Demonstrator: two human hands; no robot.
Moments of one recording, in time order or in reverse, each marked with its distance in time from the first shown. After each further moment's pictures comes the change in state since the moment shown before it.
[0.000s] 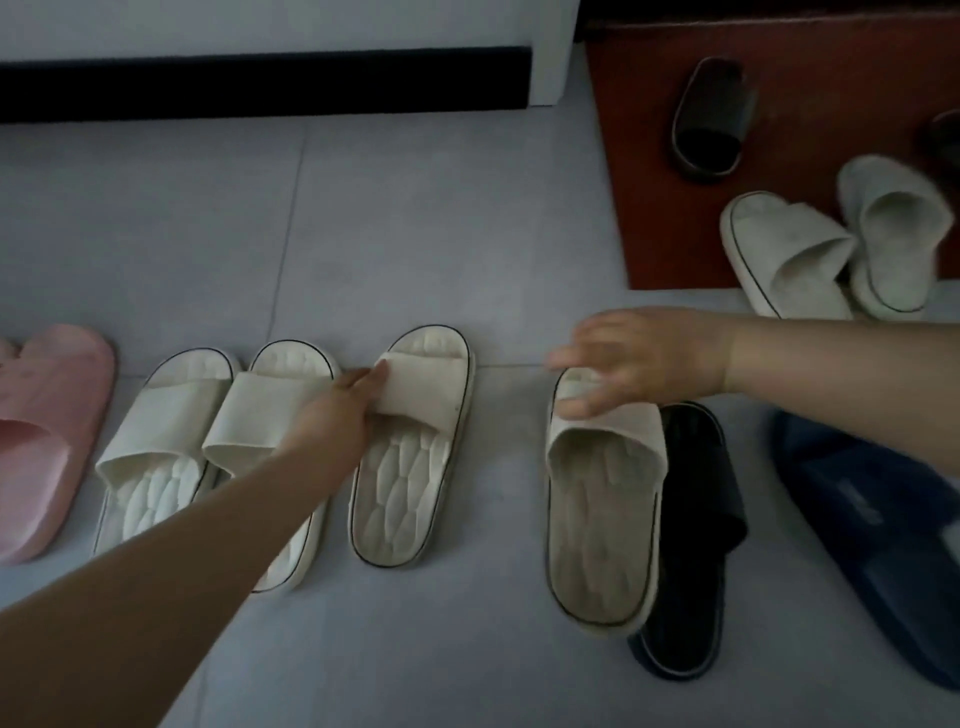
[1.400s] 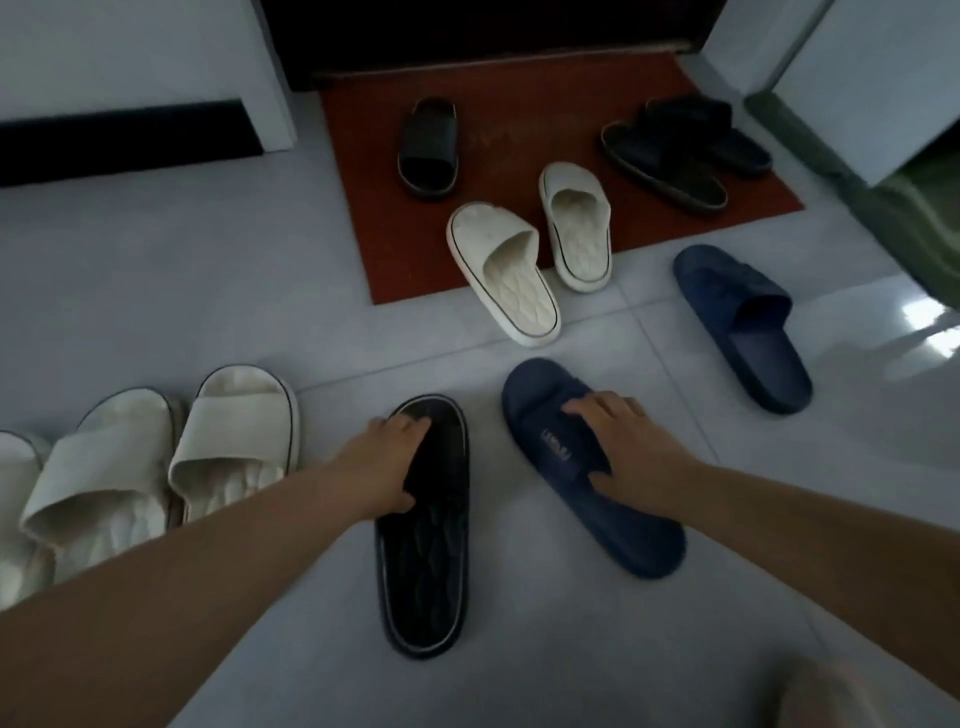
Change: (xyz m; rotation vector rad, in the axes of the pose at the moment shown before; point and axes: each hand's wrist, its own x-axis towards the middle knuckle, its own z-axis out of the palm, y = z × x) left_hand -0.016 0.237 0.131 0.539 -0.475 0.479; right_hand -0.237 -0.159 -0.012 0.583 -0.273 1.426
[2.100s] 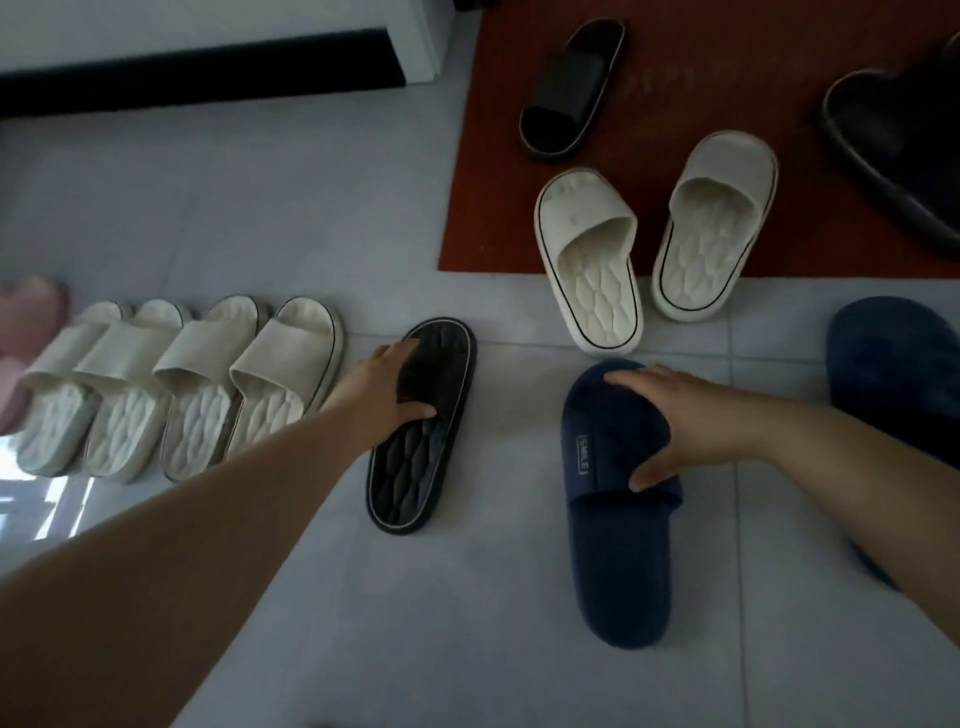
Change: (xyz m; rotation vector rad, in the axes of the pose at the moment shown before) left_hand 0.028 0.033 -0.038 -0.472 0.375 -0.592; right_hand 0.122 0.110 -0.079 0.058 -0.546 -0.379
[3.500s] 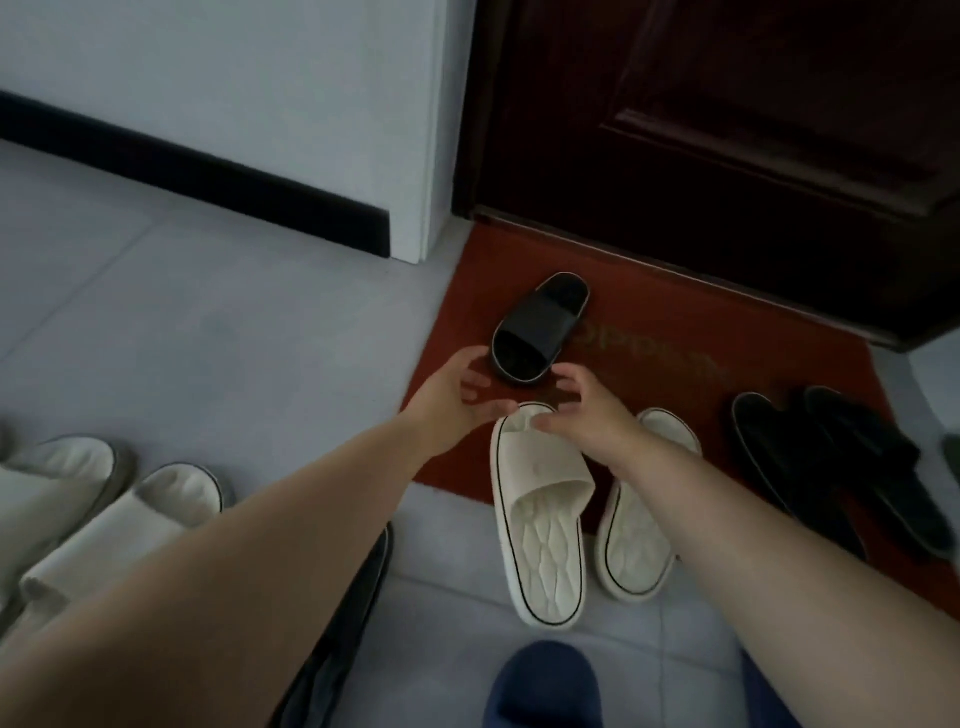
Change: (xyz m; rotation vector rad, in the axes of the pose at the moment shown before) left_hand 0.193 0.101 -0.075 -0.867 0.135 0.171; right_hand 0.156 -0.042 -0.187 0.503 0.559 0.097
